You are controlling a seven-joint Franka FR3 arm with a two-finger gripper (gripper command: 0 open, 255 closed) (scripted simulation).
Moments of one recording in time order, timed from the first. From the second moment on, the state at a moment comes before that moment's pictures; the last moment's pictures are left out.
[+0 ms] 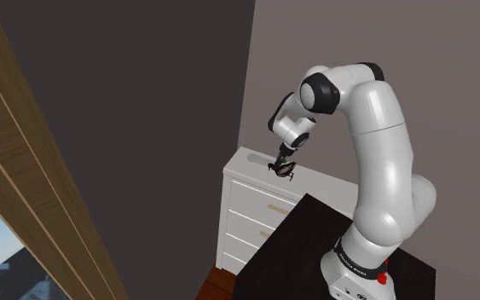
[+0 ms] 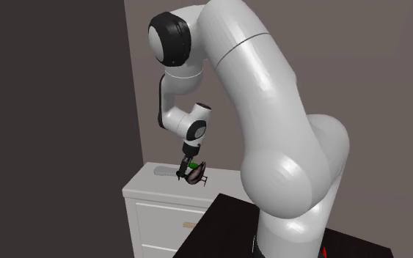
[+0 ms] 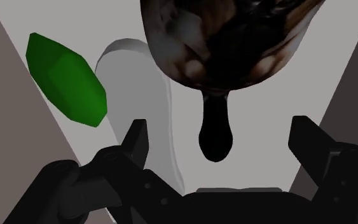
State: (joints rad) arm -0.25 0.68 -0.39 -2.05 1.16 2.66 -1.88
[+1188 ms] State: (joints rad) arm -0.26 0.69 -0.38 -2.04 1.16 2.66 -1.88
